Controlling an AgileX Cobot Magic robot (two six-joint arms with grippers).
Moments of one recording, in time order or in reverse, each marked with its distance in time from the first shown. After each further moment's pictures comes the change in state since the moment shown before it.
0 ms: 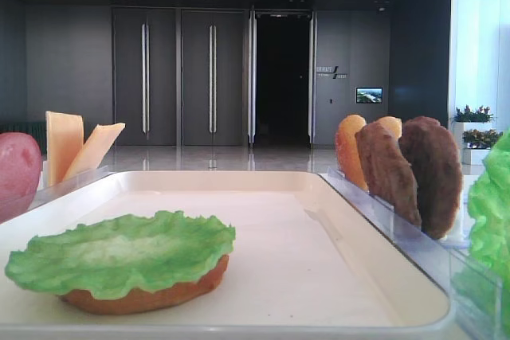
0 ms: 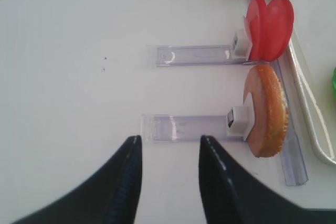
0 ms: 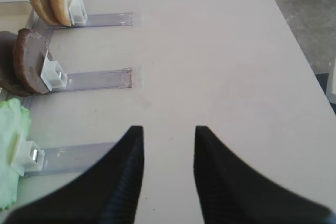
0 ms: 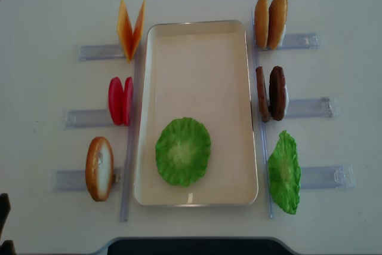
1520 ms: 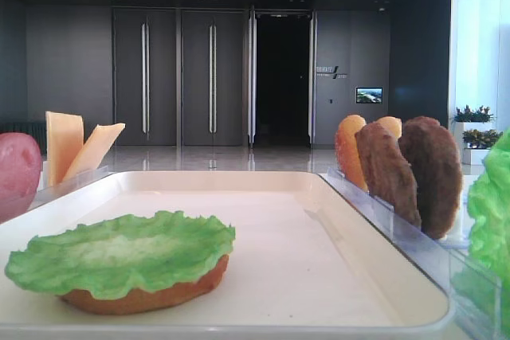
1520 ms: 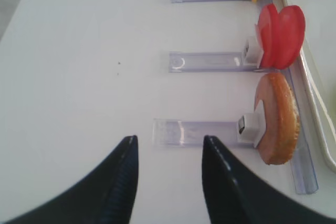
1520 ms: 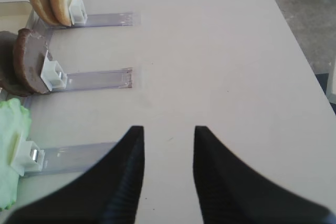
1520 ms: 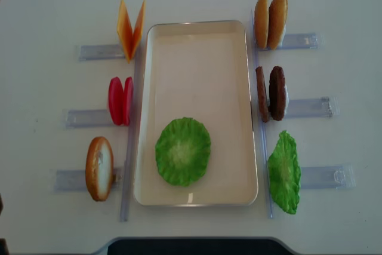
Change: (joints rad) left arm 0.000 0.001 -0.028 0.043 0.004 -0.029; right arm 0.000 0.000 0.000 0.000 0.000 0.000
